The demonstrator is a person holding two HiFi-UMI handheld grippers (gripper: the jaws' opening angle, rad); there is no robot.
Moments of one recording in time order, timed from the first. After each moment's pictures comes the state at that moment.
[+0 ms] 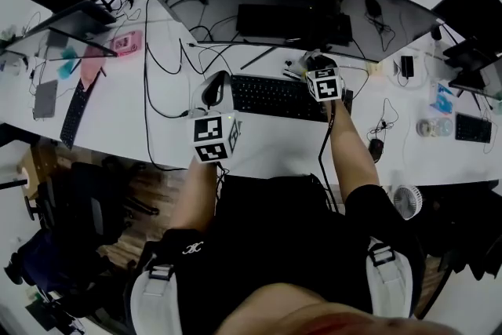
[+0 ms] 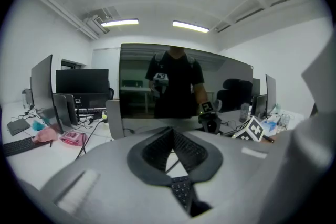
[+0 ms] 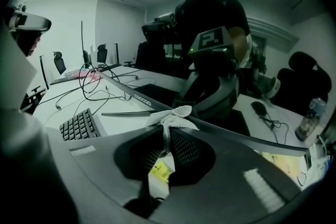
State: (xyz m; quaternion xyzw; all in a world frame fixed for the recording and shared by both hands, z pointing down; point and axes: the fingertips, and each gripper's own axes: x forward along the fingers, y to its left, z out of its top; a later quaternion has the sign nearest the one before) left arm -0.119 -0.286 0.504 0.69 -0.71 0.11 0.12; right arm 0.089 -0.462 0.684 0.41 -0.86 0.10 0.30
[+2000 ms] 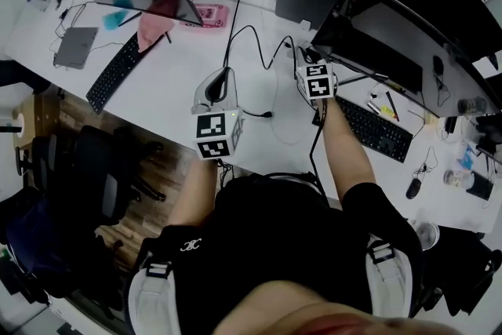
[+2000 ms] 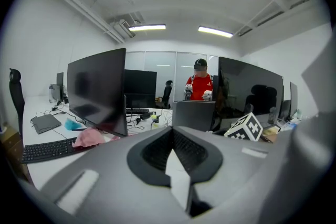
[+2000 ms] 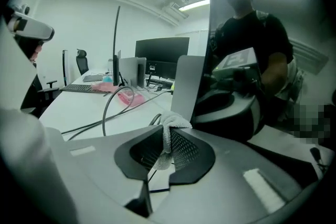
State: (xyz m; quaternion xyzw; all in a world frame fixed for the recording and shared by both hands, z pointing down) left arm -0.419 -0.184 0.503 0.62 -0.77 0.07 0.13; right arm -0.300 -0.392 0.642 0.30 -0.92 0.02 0.26
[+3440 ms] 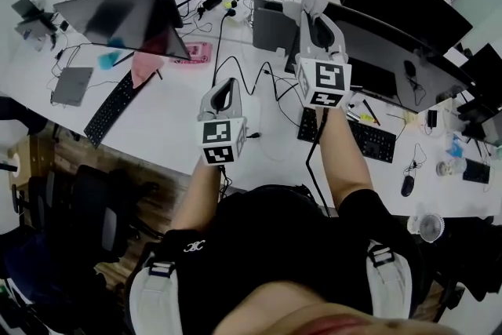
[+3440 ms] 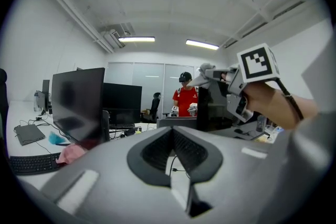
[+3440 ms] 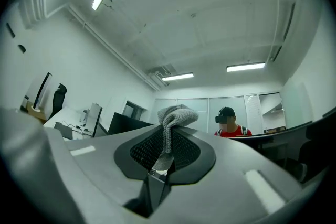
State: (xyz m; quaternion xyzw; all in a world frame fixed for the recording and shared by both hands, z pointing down) left arm -0.375 -0.205 0.453 0.67 -0.74 0.04 0.07; right arm -0.257 -0.351 0.296 0.41 -0.90 -0.15 -0.08
